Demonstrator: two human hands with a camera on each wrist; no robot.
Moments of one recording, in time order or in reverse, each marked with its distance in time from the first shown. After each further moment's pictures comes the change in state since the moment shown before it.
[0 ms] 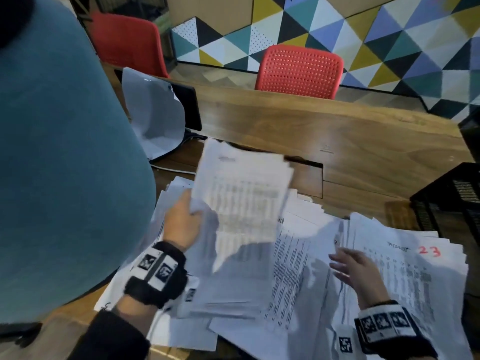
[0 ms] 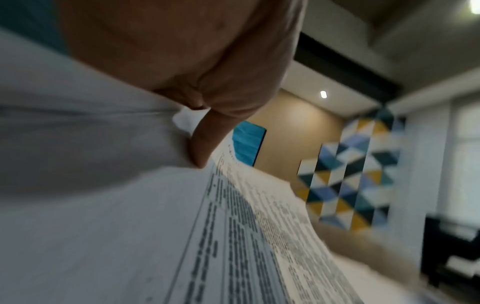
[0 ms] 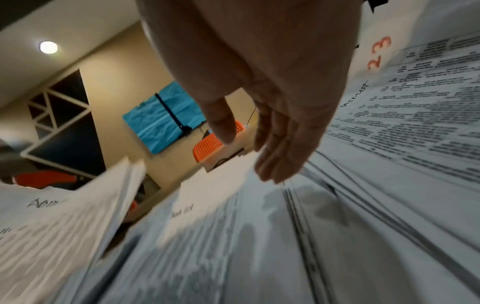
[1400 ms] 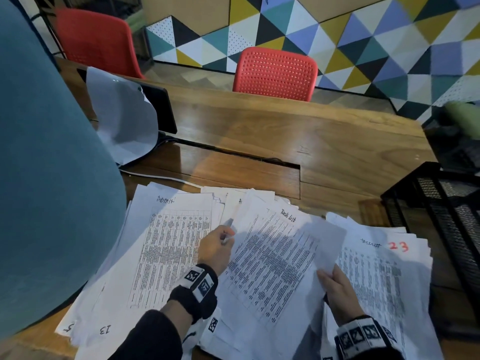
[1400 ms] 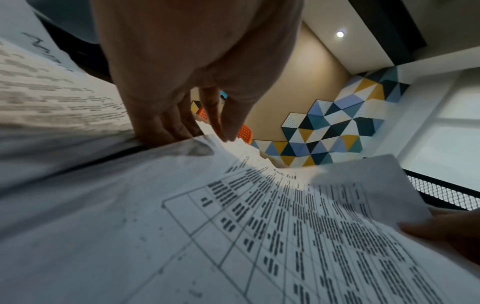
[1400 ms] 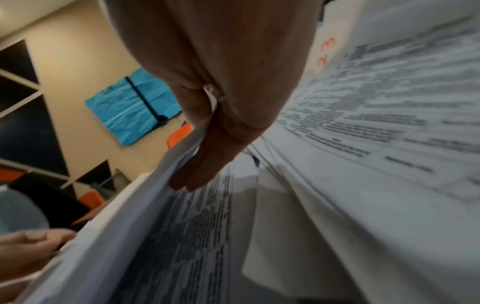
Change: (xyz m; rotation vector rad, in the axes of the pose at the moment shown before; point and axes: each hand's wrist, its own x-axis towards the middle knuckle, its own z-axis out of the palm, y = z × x) left_hand -0.016 -0.011 0.135 -0.281 -0.208 -0.098; right_hand -0.009 0.037 -0.016 0.001 -0.162 -0.071
